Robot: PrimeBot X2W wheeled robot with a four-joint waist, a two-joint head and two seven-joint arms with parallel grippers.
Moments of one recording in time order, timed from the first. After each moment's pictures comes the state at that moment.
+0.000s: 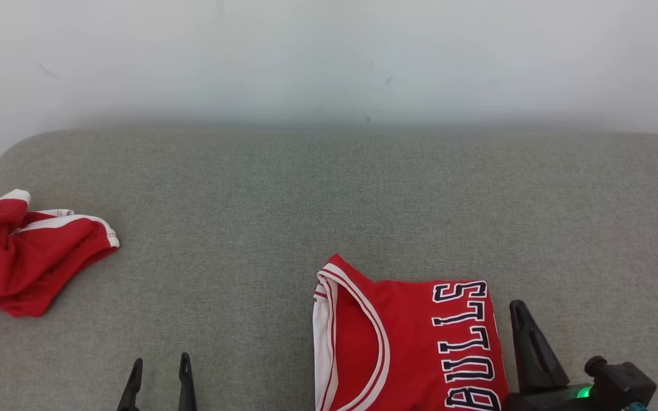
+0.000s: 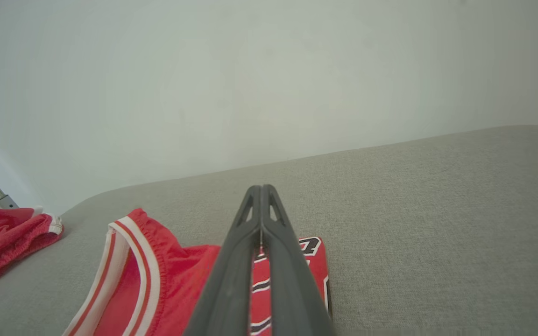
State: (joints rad) left arm 0.04 0.05 -0.05 0.25 -0.18 0.01 -0.26; right arm 0.04 -0.10 0.11 0.09 0.34 0.13 -0.26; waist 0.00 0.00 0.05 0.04
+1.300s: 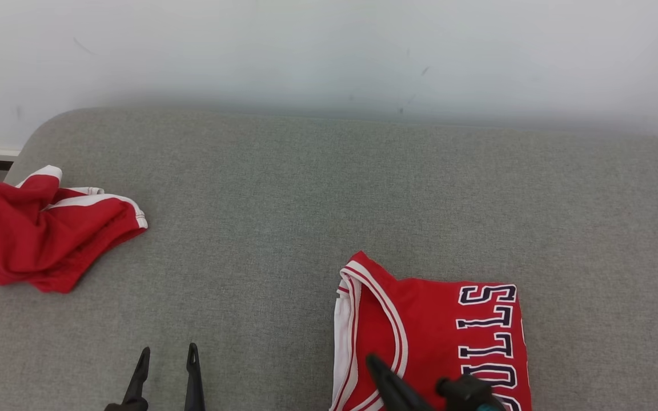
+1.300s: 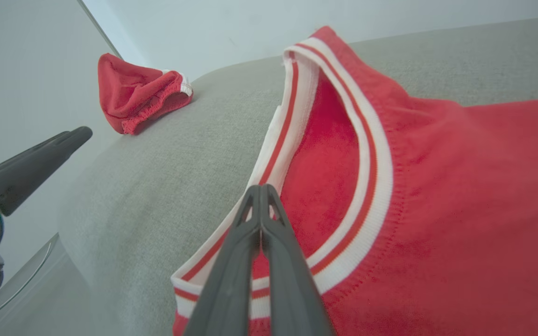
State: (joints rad) left arm 0.02 0.05 -0.07 0.24 -0.16 0.01 -0.26; right arm -0.11 -0.05 0.55 0.47 0.38 0.13 -0.26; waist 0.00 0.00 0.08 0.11
